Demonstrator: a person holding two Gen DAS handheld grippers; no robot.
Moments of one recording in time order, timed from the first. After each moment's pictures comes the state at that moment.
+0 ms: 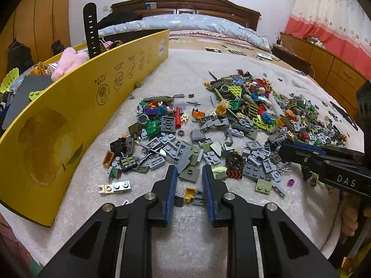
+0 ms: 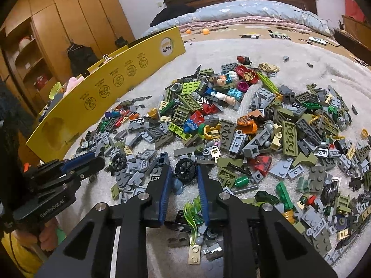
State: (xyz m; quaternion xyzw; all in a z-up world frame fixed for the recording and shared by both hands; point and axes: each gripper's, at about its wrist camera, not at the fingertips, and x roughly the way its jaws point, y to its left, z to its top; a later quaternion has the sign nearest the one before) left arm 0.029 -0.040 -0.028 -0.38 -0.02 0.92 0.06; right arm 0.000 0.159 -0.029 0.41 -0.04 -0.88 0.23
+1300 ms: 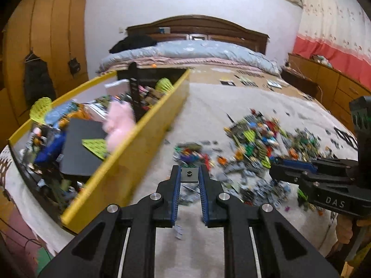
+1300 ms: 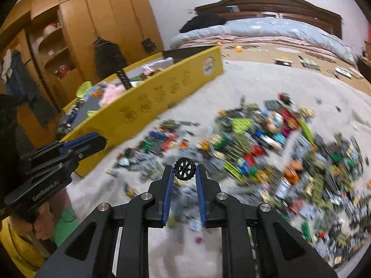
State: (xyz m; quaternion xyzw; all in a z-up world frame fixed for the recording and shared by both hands) left arm 0.048 -0.078 0.039 -0.31 -0.02 0.95 0.01; right arm 0.002 0.107 0.023 0.37 0.00 -0.88 0.31
